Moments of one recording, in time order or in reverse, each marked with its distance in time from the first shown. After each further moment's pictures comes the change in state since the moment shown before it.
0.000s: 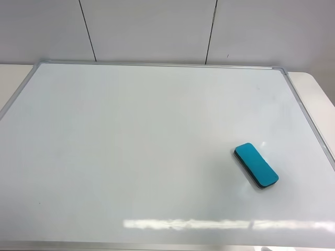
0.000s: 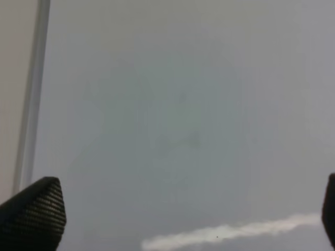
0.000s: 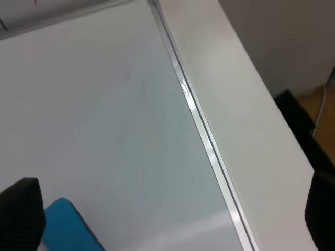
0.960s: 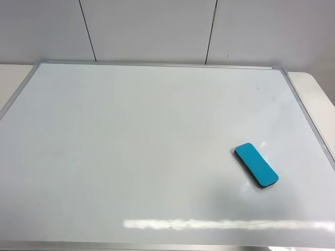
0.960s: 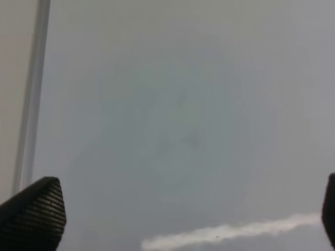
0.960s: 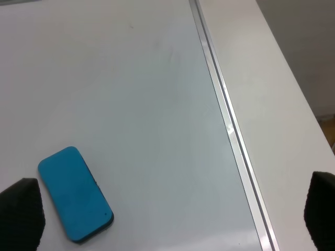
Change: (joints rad) left arm 0.000 0.000 0.000 0.000 0.001 0.000; right arm 0.007 -0.341 0.201 0.089 0.079 -0.157
